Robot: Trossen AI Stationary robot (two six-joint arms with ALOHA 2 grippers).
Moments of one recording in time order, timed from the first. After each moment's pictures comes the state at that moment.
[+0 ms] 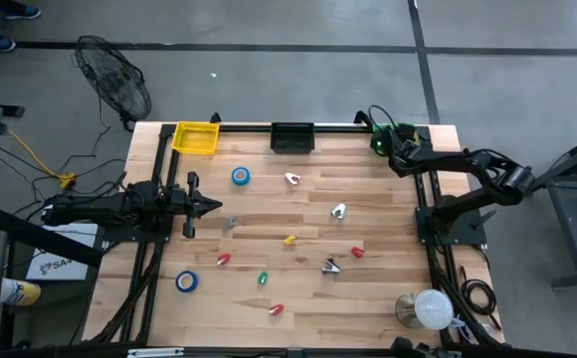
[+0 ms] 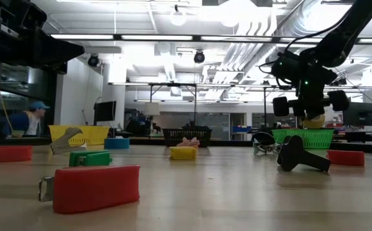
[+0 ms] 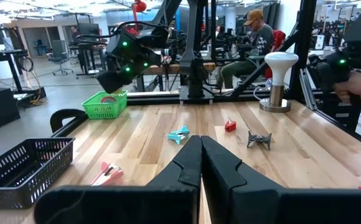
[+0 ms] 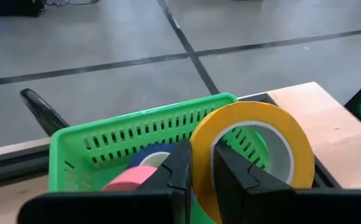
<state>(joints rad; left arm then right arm) 0.00 0.01 0.01 0.04 -0.04 0.05 -0.80 1.38 0.52 -0.05 0.90 0.76</state>
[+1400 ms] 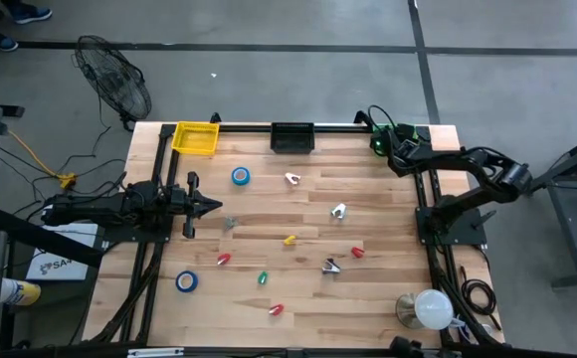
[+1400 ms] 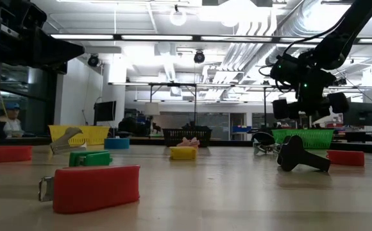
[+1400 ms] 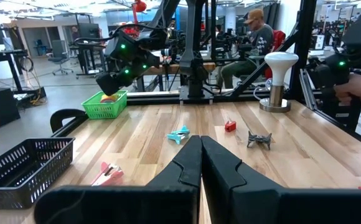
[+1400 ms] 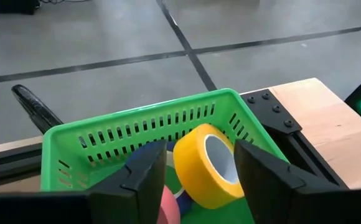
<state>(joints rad) 0.00 0.01 0.01 0.04 -0.04 0.05 -0.80 1.41 0.52 -0.03 0.91 0.77</state>
